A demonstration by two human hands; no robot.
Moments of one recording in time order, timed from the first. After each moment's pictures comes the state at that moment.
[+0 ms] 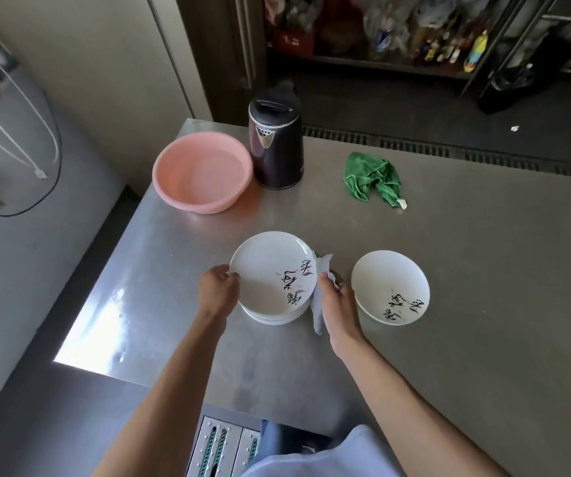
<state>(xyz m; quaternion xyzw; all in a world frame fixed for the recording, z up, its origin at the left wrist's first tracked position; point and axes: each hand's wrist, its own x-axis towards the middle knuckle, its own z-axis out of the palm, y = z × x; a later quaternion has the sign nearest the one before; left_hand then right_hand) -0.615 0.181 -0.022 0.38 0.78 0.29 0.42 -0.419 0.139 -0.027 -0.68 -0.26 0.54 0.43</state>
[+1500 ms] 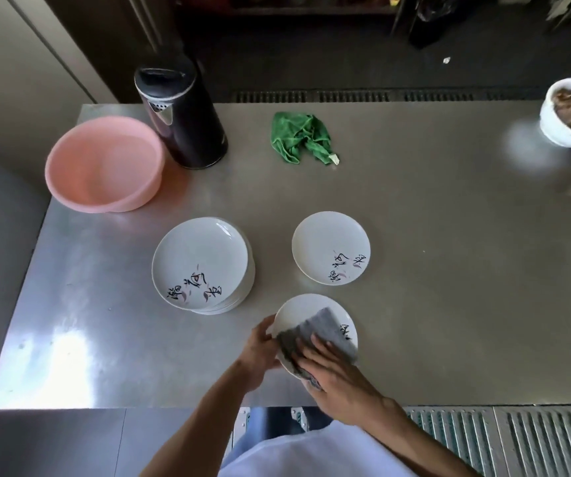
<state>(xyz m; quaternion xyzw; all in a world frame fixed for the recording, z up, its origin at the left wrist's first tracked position) -0.480 0.070 -0.073 0.29 0.62 0.10 0.72 -0.316 -0.035 -0.128 -0.56 -0.75 0.34 0.05</state>
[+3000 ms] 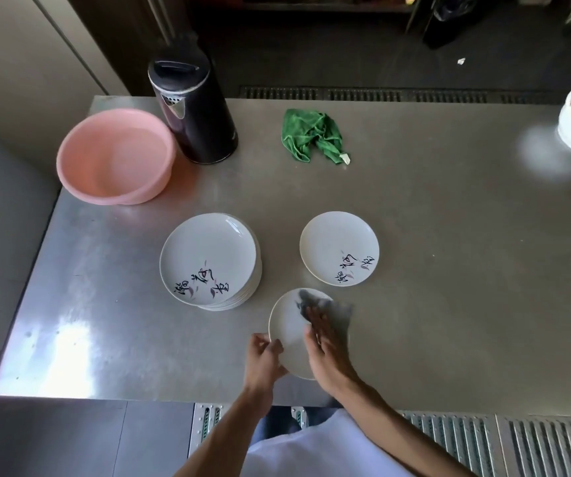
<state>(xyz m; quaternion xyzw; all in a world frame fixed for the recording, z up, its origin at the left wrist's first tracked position) -0.485 0.030 -0.119 0.18 0.68 0.25 0.67 -0.348 0.017 -0.120 -0.72 -0.49 0.46 0.15</state>
